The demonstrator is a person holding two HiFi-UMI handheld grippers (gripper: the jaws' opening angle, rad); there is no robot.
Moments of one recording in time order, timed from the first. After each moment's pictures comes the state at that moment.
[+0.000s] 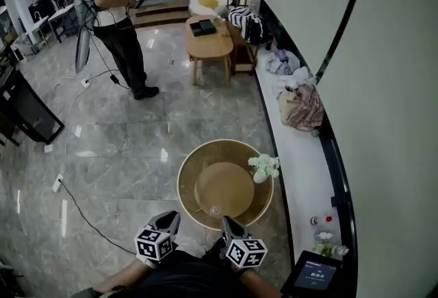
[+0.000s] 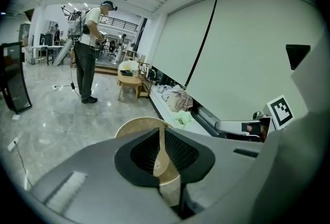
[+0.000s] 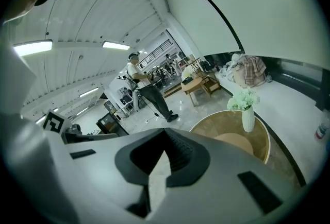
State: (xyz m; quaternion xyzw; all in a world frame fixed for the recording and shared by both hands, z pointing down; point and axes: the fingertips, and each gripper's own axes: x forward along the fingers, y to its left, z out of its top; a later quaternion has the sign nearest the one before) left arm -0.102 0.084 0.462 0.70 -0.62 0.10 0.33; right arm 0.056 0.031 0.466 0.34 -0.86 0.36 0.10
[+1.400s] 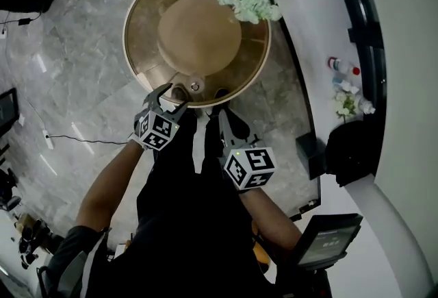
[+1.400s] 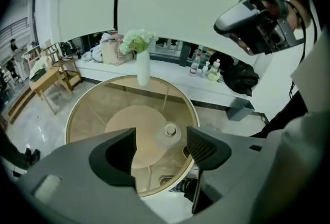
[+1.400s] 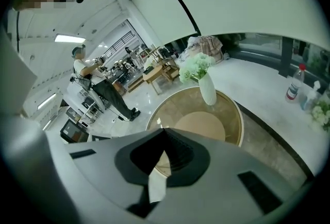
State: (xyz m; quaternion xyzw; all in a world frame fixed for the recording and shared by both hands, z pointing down) left arm -0.025 -0.017 0.786 0.85 -0.25 0.42 0.19; right arm 0.100 -0.025 0.643 0.49 -0.73 0.45 0.16
